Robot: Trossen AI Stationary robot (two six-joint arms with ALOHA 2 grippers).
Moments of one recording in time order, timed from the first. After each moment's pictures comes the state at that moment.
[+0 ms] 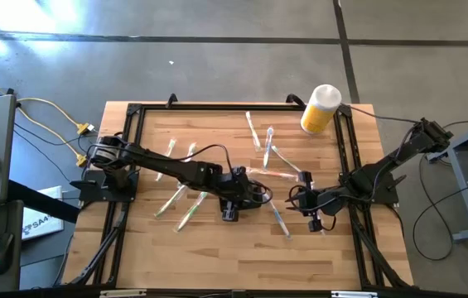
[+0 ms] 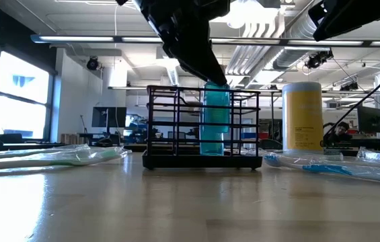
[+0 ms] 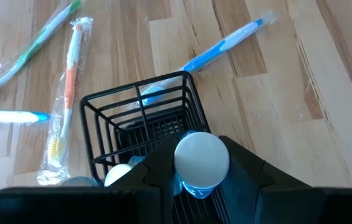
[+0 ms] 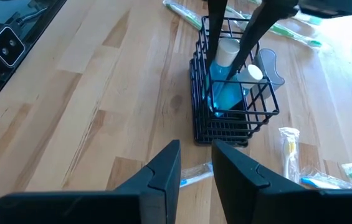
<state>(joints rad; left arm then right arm) -0.16 1.82 1.38 -0.36 -0.06 0.02 0.54 1.07 0.75 -0.41 0.38 0.19</state>
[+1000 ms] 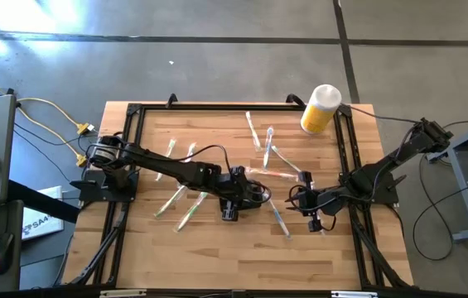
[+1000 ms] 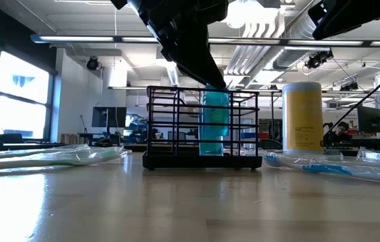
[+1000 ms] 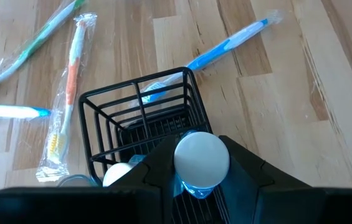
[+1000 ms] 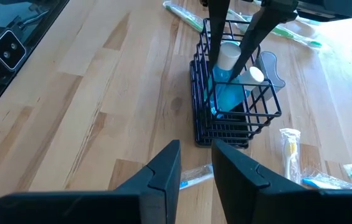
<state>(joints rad) -0.16 1.81 1.36 -0.35 -0.07 0.00 0.54 1.07 0.75 -0.41 0.38 0.19</state>
